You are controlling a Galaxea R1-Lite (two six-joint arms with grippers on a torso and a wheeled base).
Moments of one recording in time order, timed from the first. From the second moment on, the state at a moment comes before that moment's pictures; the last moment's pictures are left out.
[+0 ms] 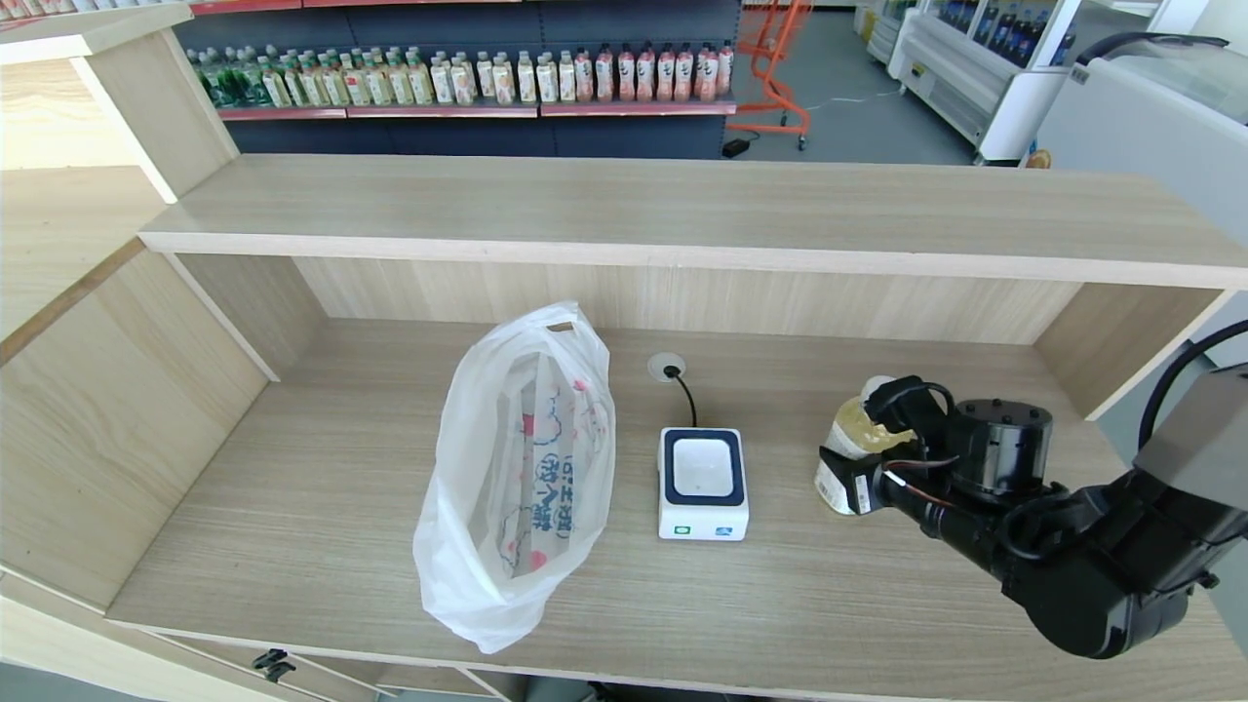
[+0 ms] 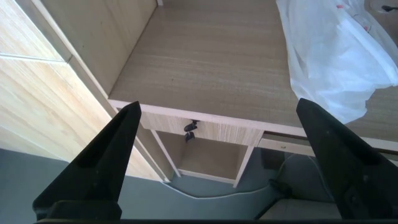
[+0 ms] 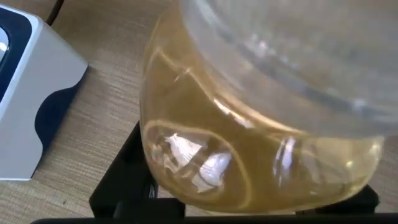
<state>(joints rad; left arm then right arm) 0.00 0.00 0.00 0.05 0.13 0.02 0.28 2.06 -0.56 -1.24 -0.10 -0.21</state>
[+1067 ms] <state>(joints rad) 0.00 0.00 0.00 0.05 0.13 0.02 0.25 1.27 -0.60 -0.41 0.52 -0.01</state>
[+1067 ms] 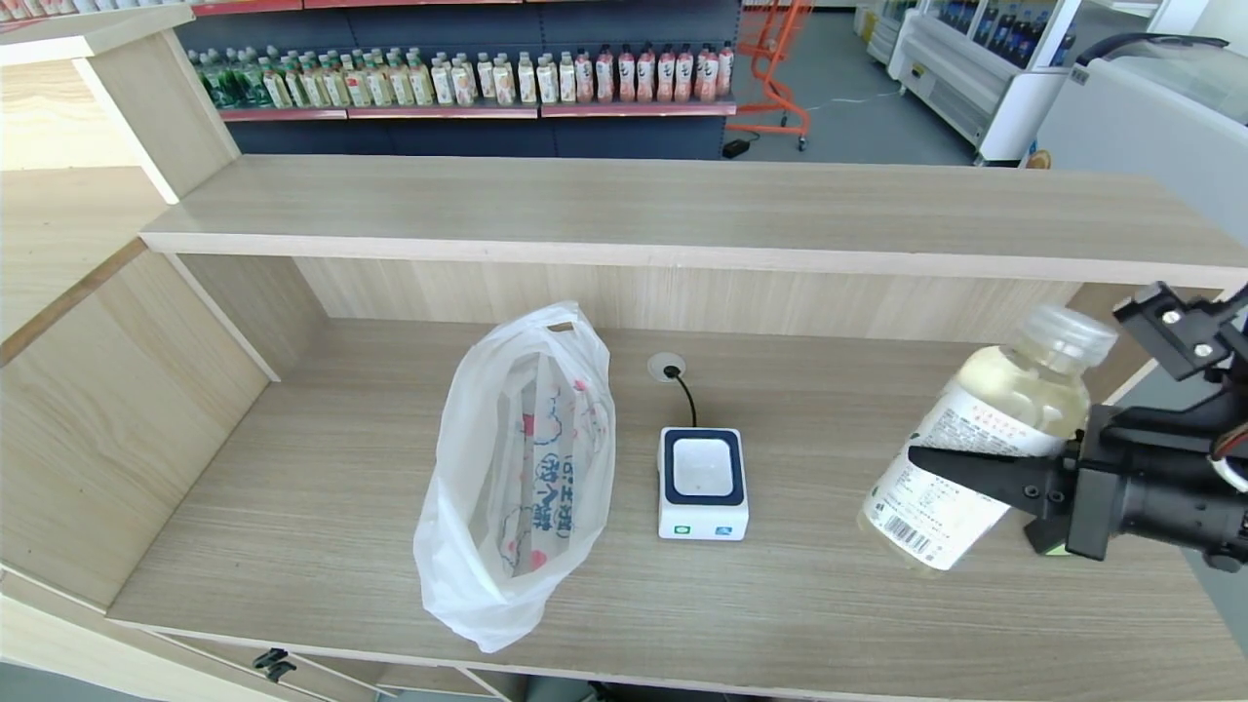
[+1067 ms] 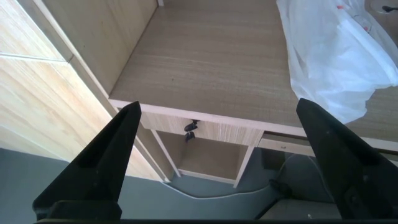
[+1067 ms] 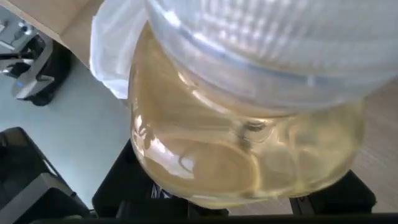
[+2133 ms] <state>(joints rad) 0.00 0.00 0.00 0.05 0.13 0.02 0.30 1.32 -0.67 -0.42 1.07 0.21</state>
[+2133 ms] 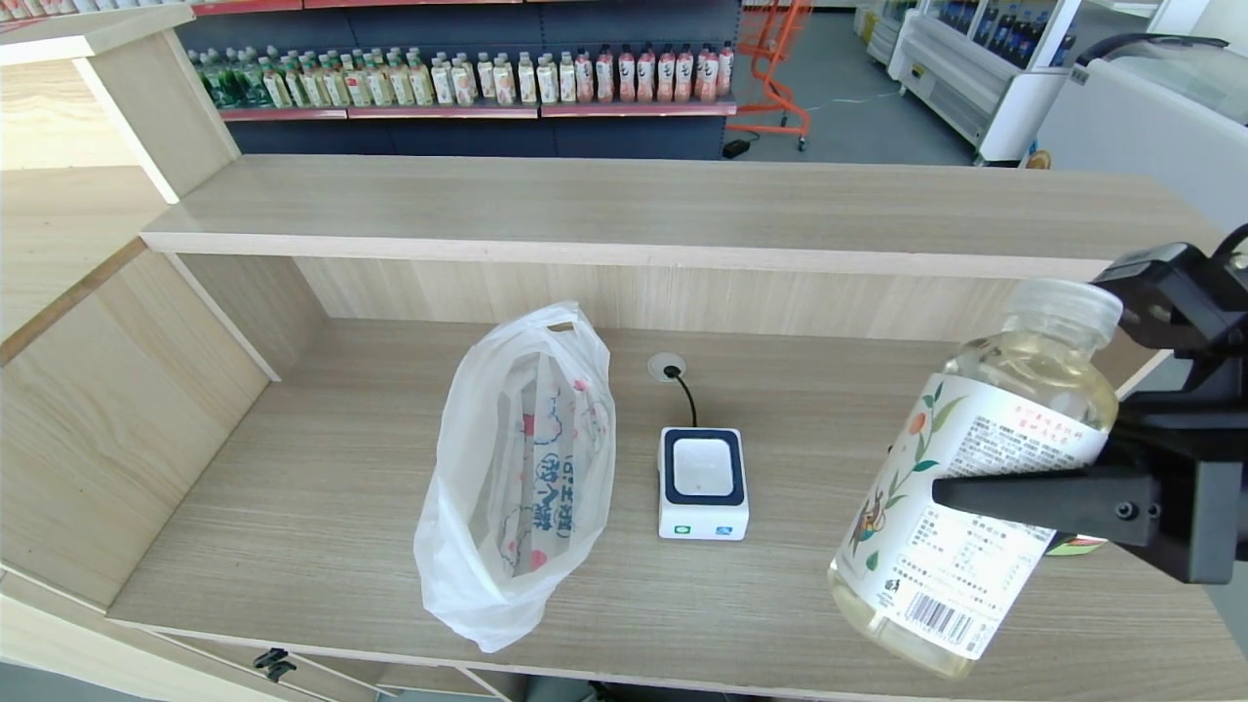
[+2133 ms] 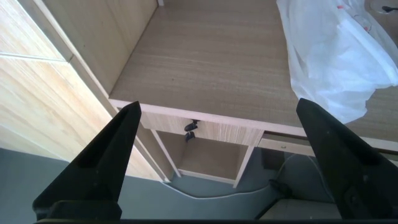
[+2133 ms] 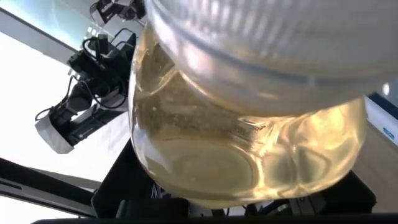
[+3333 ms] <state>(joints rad) 0.00 0.00 0.00 0.05 0.13 0.02 0.37 1.37 -0.74 -0.43 1.07 0.26</state>
